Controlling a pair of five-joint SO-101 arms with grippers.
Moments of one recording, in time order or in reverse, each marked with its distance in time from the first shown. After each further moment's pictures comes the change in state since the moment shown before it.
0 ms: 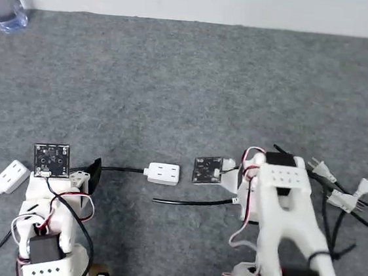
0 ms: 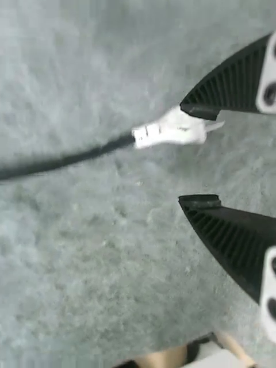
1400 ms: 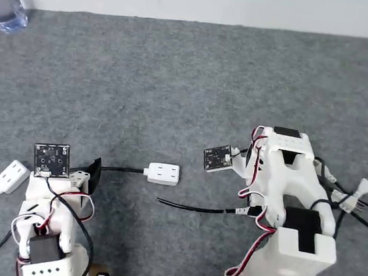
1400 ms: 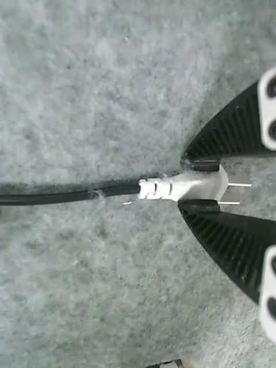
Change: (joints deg) left arm 0.0 0.0 0.0 -0.2 0.0; right arm 4.7 26.5 -19.3 4.0 10.5
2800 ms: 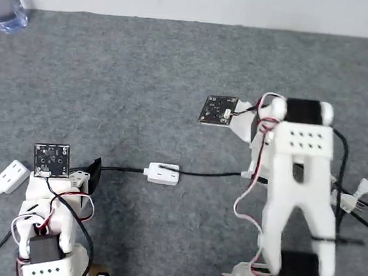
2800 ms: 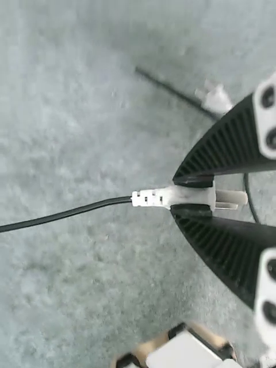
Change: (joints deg) left arm 0.0 -0.1 0.0 0.0 0.0; right arm -5.6 -23.6 -22.8 23.8 -24.6
